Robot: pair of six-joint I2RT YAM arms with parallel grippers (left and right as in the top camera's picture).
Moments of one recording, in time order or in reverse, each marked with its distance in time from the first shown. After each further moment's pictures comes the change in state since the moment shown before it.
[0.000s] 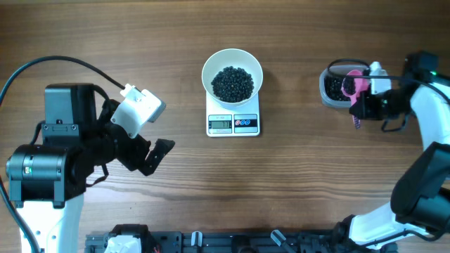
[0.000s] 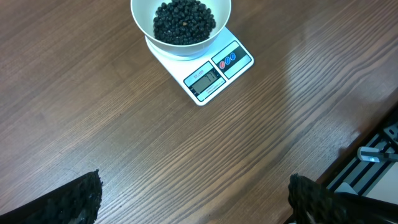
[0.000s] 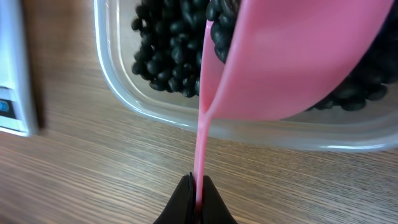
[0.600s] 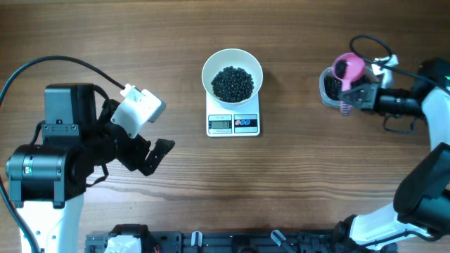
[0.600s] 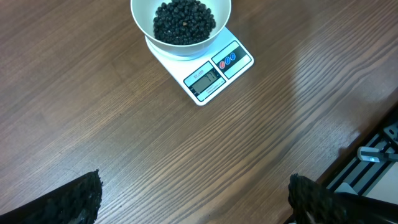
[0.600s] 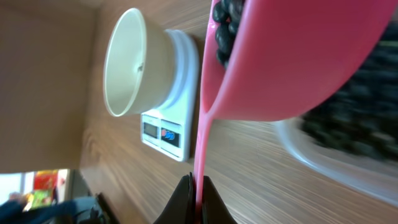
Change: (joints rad) left arm 0.000 0.000 0.000 0.000 0.000 0.000; right arm -0.025 0.000 0.000 -0.032 -0.551 0.028
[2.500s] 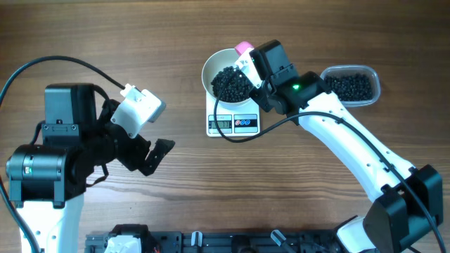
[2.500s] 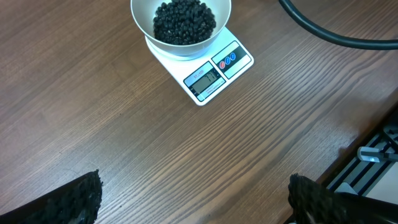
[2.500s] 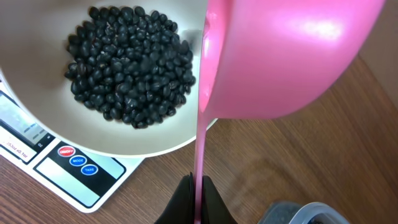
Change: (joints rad) left arm 0.000 0.000 0.000 0.000 0.000 0.000; right arm 0.935 -0.093 0.099 0.316 1.184 -0.011
